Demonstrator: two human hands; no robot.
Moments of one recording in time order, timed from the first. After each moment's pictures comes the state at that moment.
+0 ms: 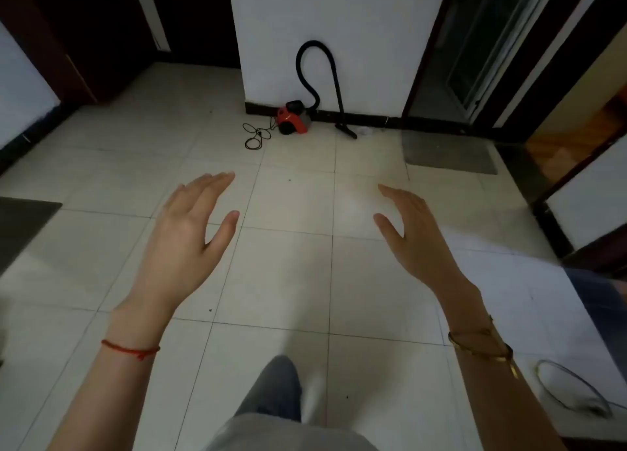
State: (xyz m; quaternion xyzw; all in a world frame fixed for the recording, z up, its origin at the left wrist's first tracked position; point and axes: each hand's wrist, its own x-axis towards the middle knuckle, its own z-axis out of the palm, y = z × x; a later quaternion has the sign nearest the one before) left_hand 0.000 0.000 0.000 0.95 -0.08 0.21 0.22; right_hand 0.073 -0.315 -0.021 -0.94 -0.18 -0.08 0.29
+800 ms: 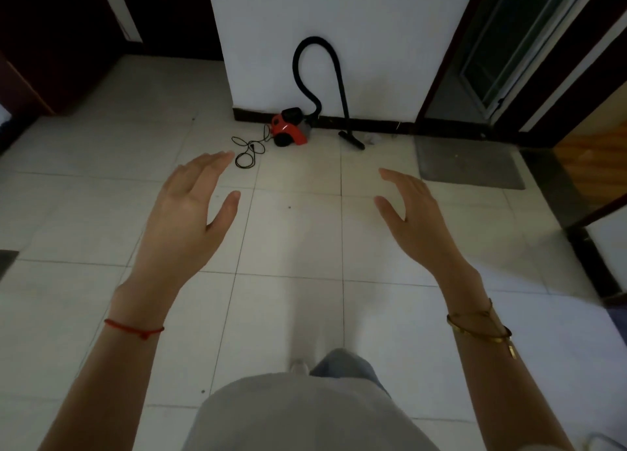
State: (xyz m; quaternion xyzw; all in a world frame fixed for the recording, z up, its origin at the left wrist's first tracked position) left_hand 0.432 0.097 -0.006 0.95 -0.06 0.21 0.21; right_hand 0.494 -0.213 -0.029 -0.94 -0.15 -0.06 0.29
